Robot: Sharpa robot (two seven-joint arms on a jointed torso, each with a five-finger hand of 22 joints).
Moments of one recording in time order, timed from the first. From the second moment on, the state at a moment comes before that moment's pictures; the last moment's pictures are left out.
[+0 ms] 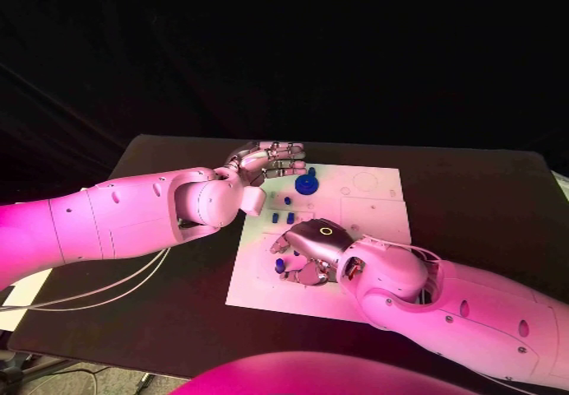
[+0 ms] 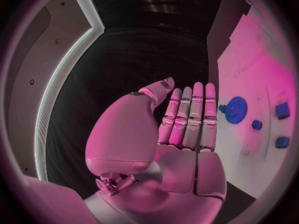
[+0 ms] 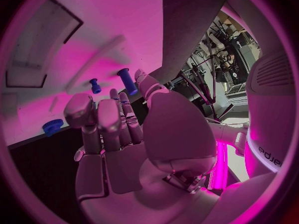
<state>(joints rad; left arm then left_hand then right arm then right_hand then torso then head) 1.14 -0.87 -0.03 1.53 0.20 -0.26 0.35 1.35 -0.11 0.46 -0.04 0.15 0.98 0.22 0.15 0.07 0.98 0.17 0.21 0.06 0.95 0.13 0.37 0.12 0.16 0.84 0.24 0.19 0.58 1.01 -0.53 -0.06 1.69 -1.78 -0.20 -0.22 1.31 -0.15 0.25 0.04 0.11 0.94 0.14 0.06 0.07 0.96 0.12 0.07 0.06 1.46 0.03 1.19 0.97 0.11 1.24 0.13 1.24 1.03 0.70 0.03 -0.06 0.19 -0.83</state>
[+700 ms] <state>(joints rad) 1.14 -0.89 -0.03 1.53 0.20 -0.25 0.35 1.35 -0.11 0.46 -0.04 0.15 0.98 0.22 0.15 0.07 0.98 0.17 0.21 0.06 0.96 0.13 0.37 0.12 0.16 0.85 0.23 0.19 0.58 1.11 -0.92 -0.04 1.89 -1.56 -0.41 -0.22 1.31 -0.09 0.06 0.15 0.23 1.06 0.12 0.10 0.08 1.34 0.04 0.36 0.17 1.47 -0.03 1.31 1.14 0.08 1.36 0.08 1.36 1.21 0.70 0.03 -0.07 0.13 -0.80</state>
